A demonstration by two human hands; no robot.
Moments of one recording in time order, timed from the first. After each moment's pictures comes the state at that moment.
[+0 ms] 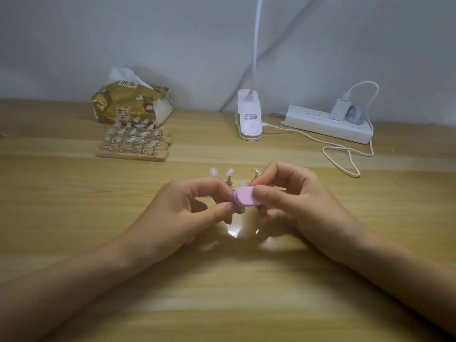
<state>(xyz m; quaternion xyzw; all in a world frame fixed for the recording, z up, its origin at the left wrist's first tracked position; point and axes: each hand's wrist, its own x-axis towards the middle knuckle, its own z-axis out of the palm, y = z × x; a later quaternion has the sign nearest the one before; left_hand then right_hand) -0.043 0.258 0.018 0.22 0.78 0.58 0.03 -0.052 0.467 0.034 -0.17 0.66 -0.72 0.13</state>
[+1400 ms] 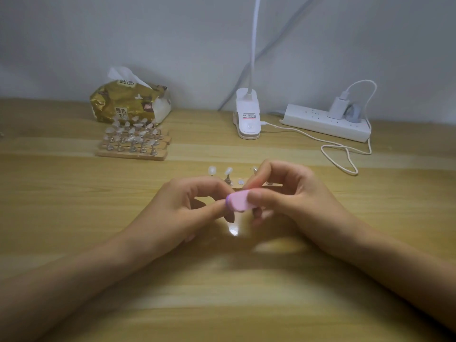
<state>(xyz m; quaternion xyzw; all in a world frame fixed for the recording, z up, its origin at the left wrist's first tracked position) -0.045 0.260 0.018 0.22 0.77 0.59 0.05 -0.055 0.469 0.036 -0.20 0.69 -0.69 0.12</state>
